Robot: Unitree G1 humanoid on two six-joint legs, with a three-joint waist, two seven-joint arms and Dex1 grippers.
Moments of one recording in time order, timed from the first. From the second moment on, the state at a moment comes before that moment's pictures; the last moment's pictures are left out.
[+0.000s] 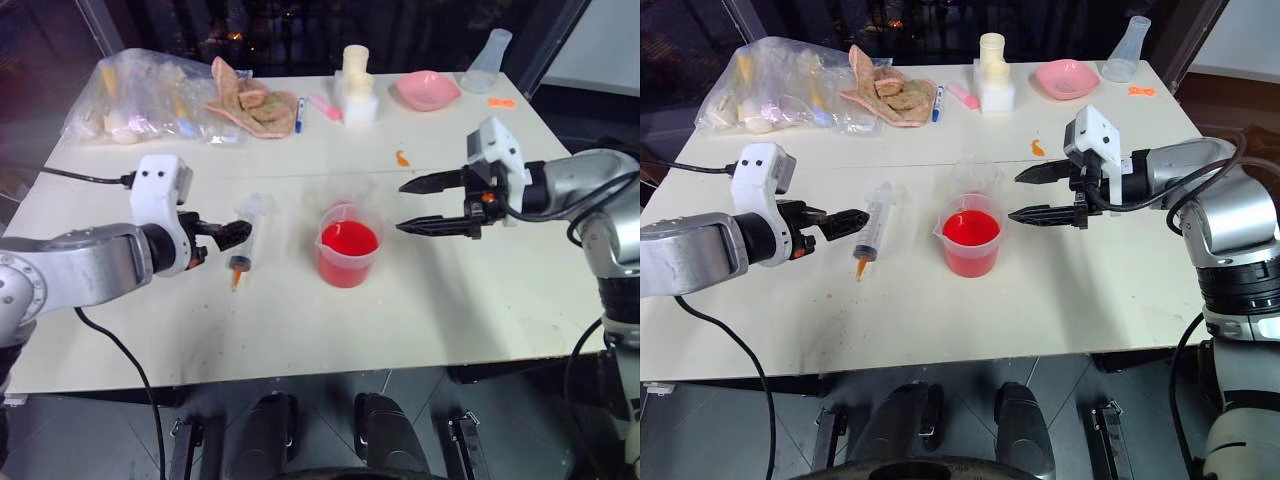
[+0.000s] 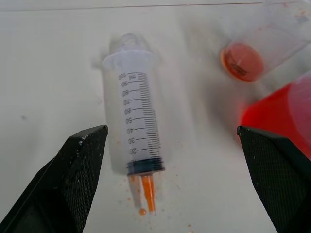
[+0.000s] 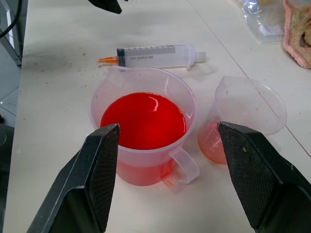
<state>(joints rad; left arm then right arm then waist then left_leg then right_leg) -0.51 1.12 -0.03 -0.42 -1.97 0.93 0.73 -0.76 -0.88 0.07 -0.02 0.45 0.59 1.30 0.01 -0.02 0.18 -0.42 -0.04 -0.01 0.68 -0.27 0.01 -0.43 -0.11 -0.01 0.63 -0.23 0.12</state>
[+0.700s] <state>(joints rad) -1.23 0.60 -0.24 0.51 -1.92 1.18 1.29 -0.78 -0.88 0.07 -0.04 0.45 0.62 1.29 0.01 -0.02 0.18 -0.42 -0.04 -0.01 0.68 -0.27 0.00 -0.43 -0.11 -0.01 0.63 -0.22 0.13</state>
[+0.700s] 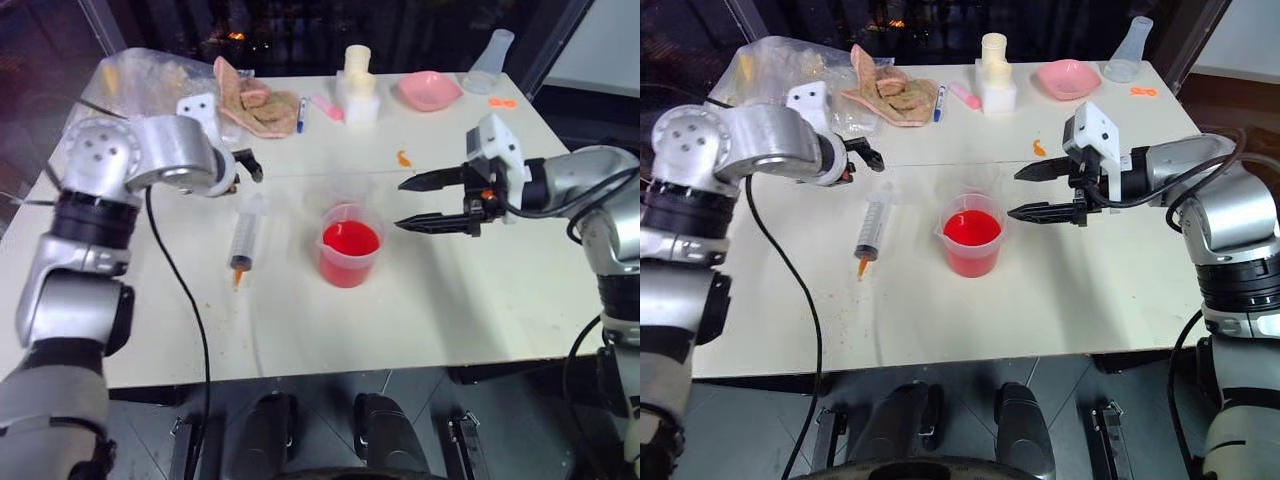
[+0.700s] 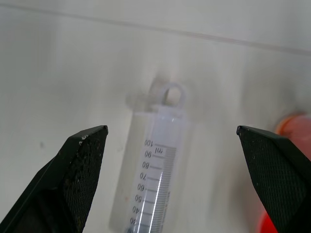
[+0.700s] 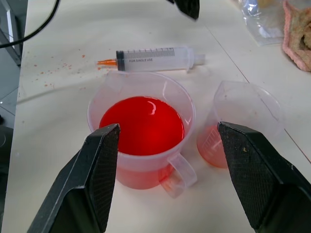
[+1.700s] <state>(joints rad) -1.38 0.30 0.03 1.10 -0.91 1.28 0.79 -0.76 -0.91 0.05 -0.11 0.48 0.69 1.26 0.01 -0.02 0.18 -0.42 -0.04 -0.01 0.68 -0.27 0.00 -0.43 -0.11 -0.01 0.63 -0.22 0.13</state>
